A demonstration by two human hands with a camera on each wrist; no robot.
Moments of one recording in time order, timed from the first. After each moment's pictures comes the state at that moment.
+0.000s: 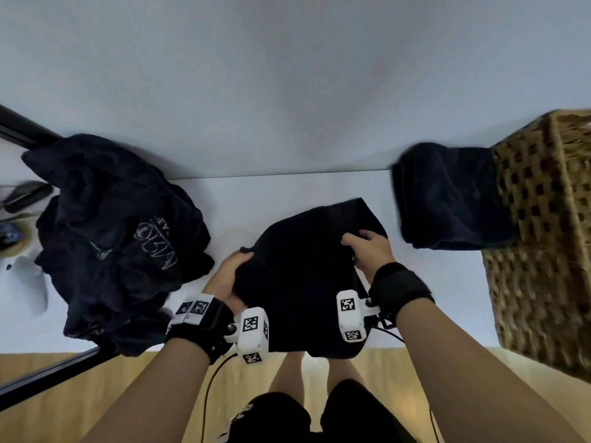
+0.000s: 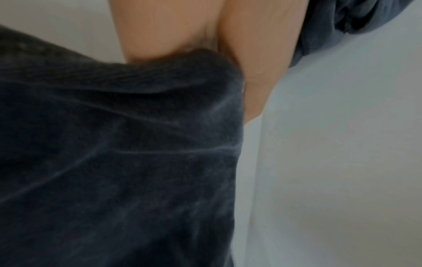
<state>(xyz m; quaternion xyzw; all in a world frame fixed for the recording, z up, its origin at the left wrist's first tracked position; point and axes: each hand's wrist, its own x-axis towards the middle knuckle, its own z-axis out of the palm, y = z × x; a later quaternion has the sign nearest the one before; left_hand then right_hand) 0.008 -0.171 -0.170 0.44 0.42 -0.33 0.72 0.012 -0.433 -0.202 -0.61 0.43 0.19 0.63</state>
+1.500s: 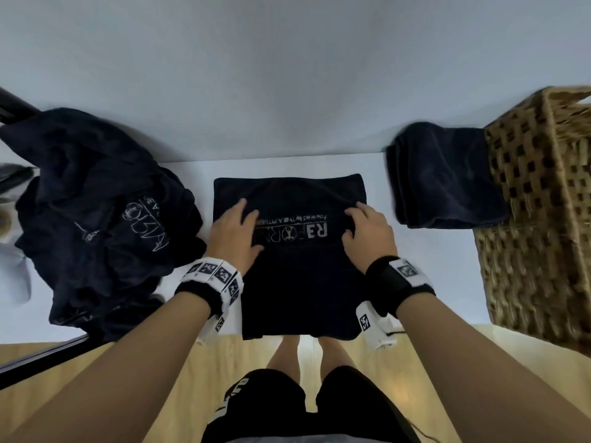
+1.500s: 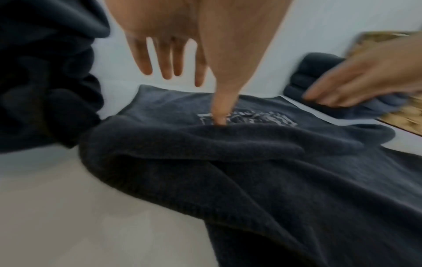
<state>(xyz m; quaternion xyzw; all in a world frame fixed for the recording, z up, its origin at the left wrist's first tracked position) 0.030 -0.173 -0.192 0.97 -0.11 -0.21 0.04 -0.010 -0.432 -0.182 -0.95 0.13 0.17 0.22</state>
